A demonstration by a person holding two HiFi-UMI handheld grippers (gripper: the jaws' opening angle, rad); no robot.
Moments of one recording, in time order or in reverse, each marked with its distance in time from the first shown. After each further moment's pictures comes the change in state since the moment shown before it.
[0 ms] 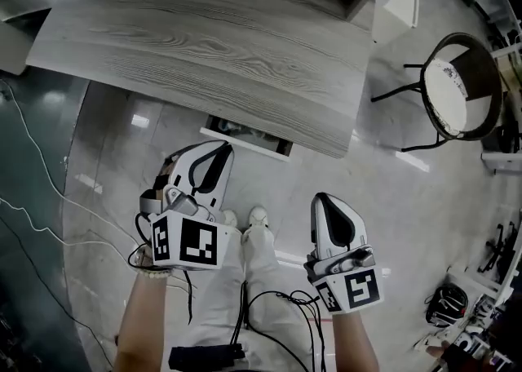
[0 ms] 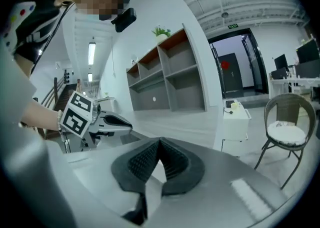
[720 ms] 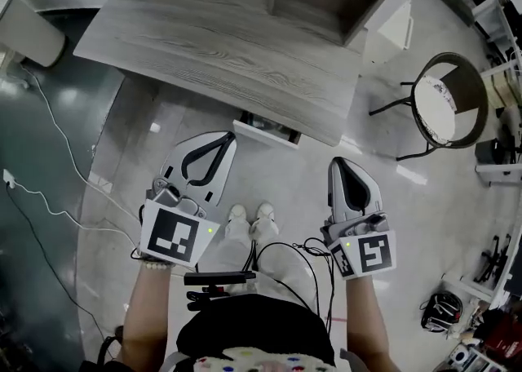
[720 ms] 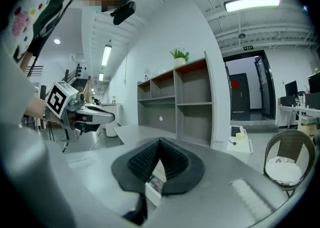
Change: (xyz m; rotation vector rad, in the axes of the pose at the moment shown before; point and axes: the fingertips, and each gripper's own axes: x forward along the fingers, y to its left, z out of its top) left arm -0.174 0.063 0.123 -0.213 -0.303 0.051; right arm -0.040 0.054 0.147 -0.173 -0.113 0.040
